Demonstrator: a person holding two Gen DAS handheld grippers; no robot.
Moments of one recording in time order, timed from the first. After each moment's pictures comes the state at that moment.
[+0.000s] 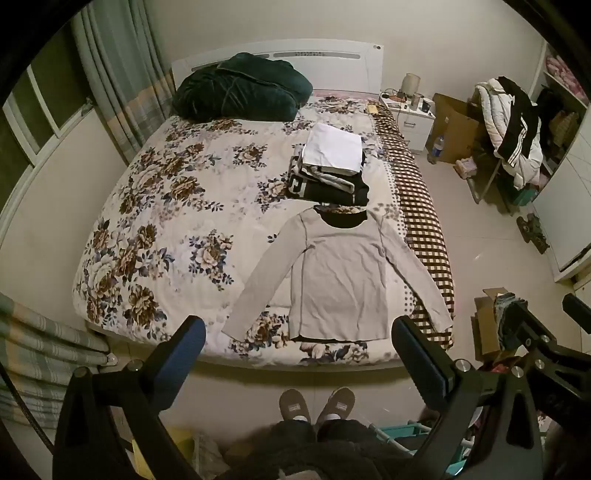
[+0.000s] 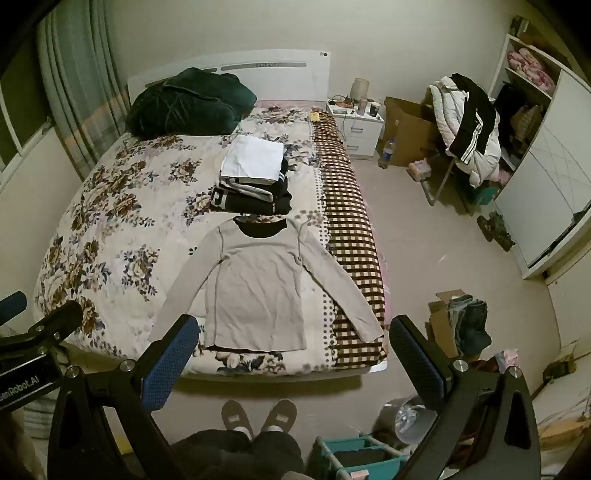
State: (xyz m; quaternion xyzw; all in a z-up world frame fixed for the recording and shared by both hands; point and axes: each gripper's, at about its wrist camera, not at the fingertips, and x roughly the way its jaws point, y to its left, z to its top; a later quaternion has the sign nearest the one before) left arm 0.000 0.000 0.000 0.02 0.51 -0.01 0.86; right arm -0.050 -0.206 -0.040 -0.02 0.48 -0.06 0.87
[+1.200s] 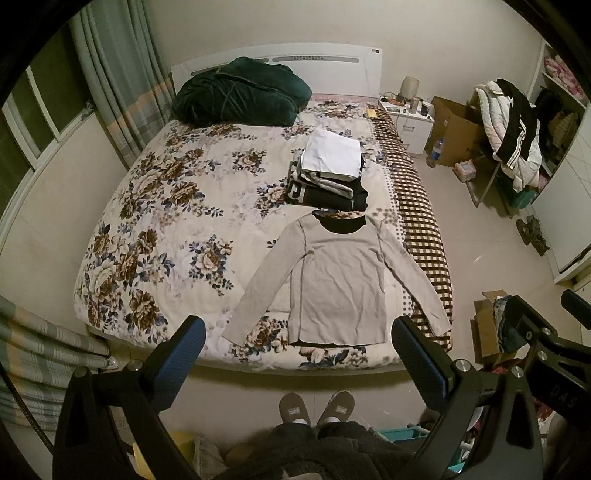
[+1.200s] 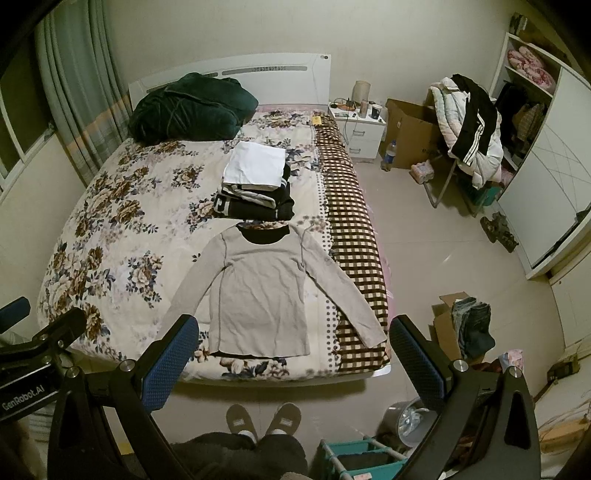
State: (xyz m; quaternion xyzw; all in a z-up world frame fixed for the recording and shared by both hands) left arm 0.007 -0.004 0.004 0.02 0.51 -0.01 0.86; right arm -0.028 -0.207 -0.019 -0.01 0.48 -0.05 0.88
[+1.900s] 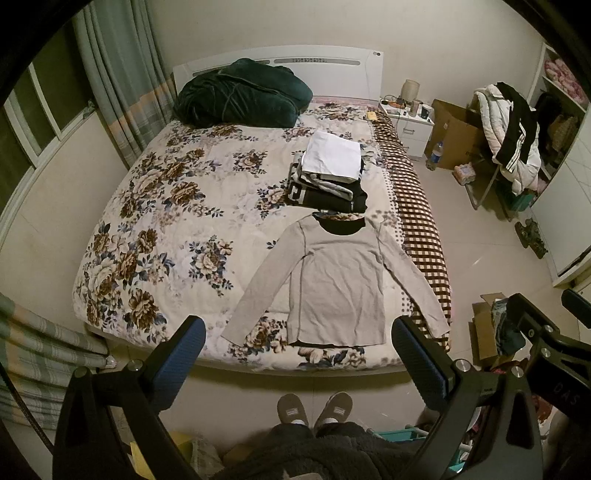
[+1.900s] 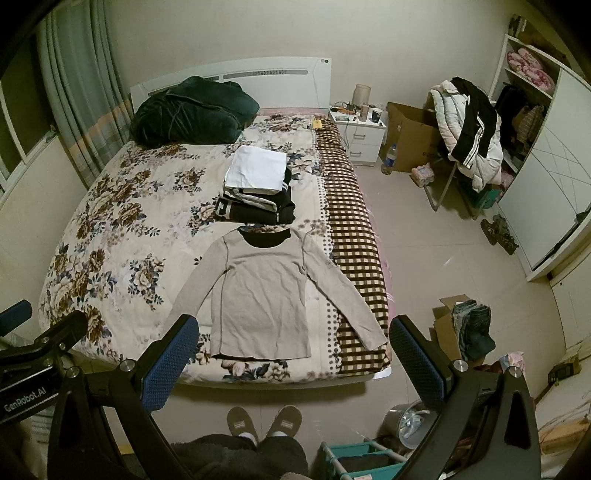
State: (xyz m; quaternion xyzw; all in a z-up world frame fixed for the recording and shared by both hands) left arm 0.008 -0.008 0.010 0.02 0.51 -0.01 0.86; right arm -0.027 -0.206 -0.012 -0.01 0.48 -0.05 0.88
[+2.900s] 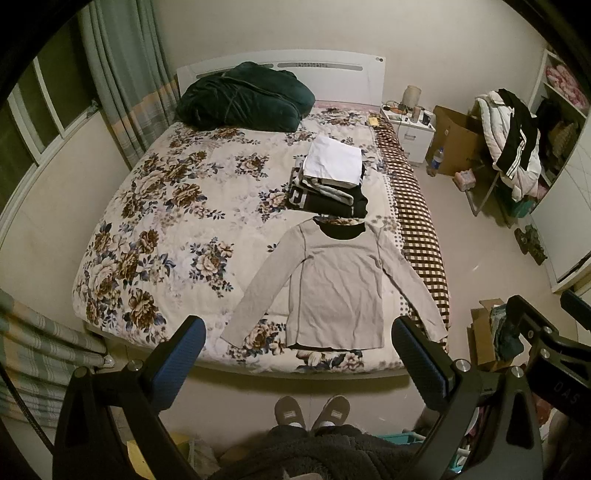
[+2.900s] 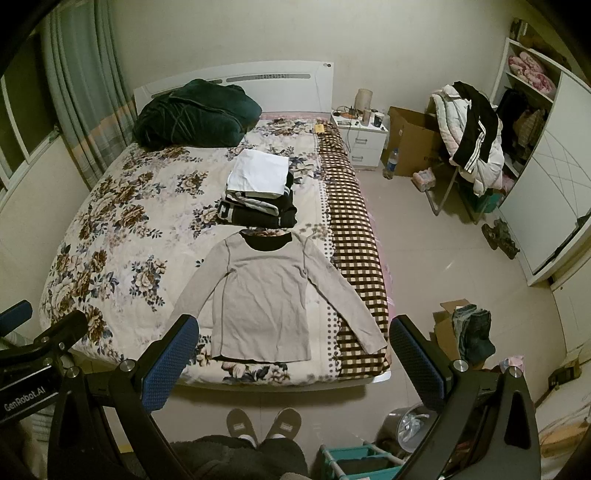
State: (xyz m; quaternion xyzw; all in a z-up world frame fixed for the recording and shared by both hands) left arm 0.008 -0.007 0.010 0.02 0.50 -0.01 0.86; right arm -0.032 -0.204 -0.015 -0.01 0.47 -0.05 0.88
